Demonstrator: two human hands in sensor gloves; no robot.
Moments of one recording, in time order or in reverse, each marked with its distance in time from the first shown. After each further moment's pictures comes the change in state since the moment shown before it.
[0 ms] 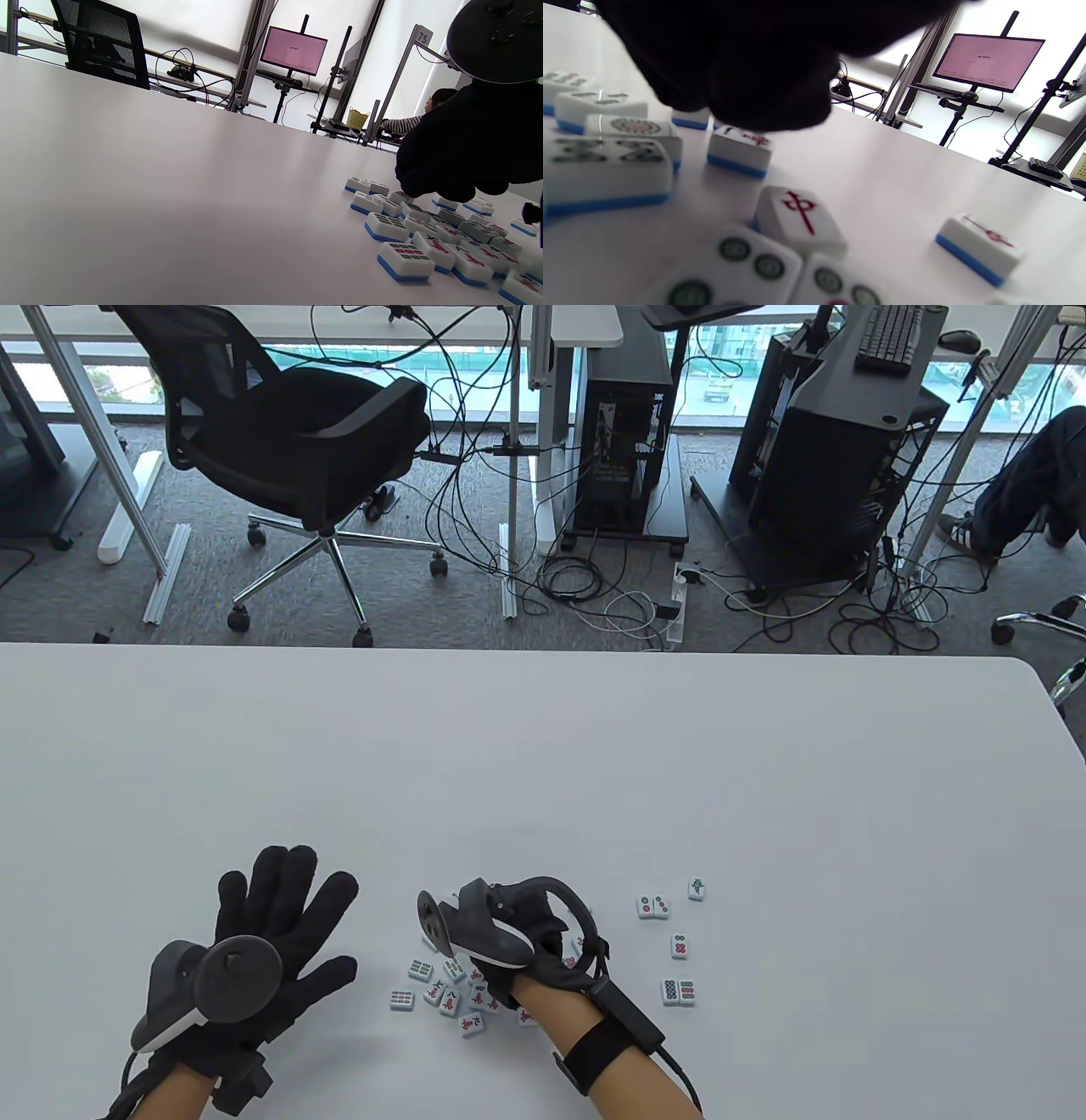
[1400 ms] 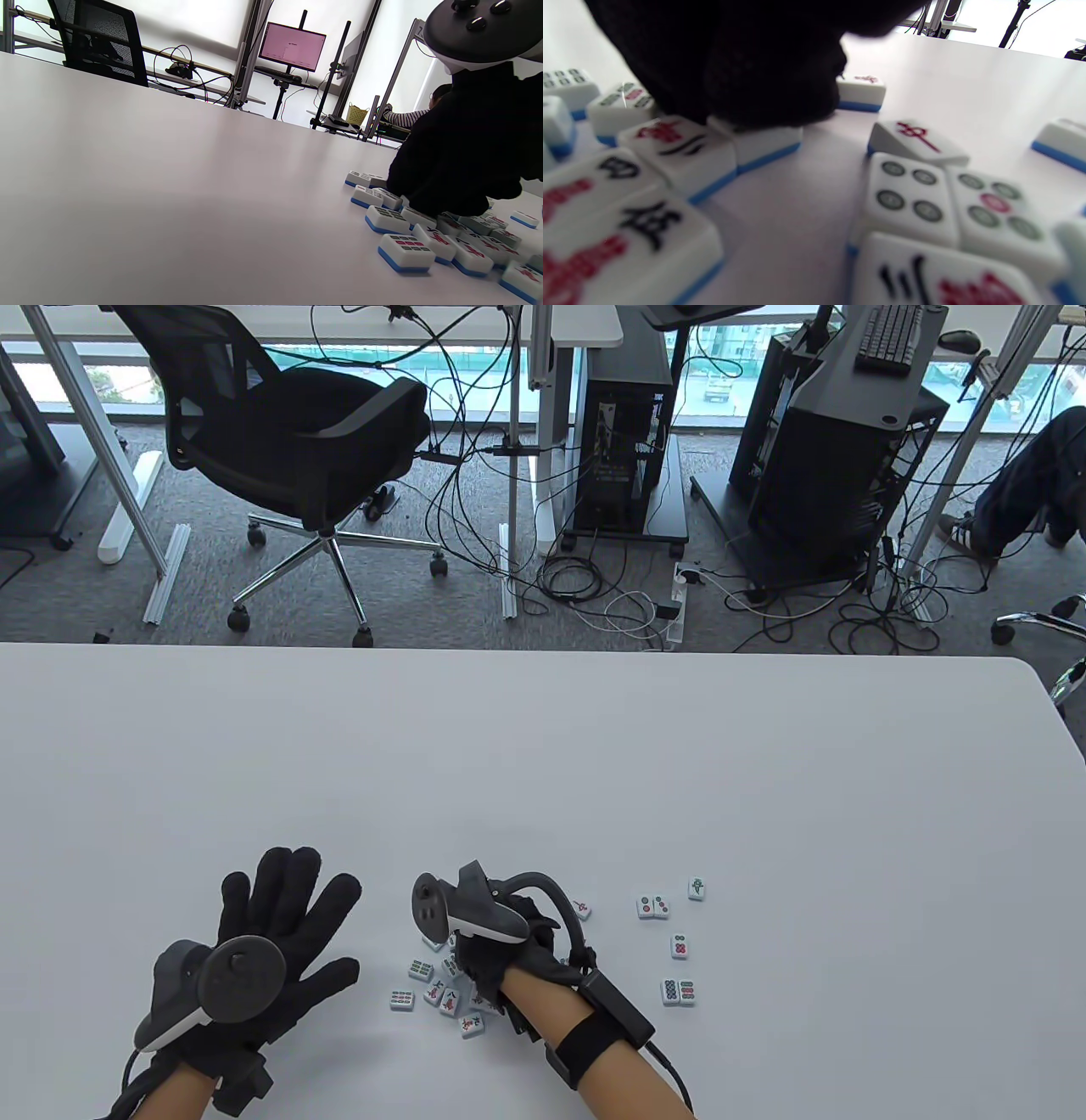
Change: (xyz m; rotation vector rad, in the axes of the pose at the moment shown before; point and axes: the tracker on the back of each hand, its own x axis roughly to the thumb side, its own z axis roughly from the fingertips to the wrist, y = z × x) left_hand 0.001 -0.001 -0.001 -0.013 -0.007 -0.012; right_hand 0.009 0.008 -0.008 0.230 -0.106 -0.202
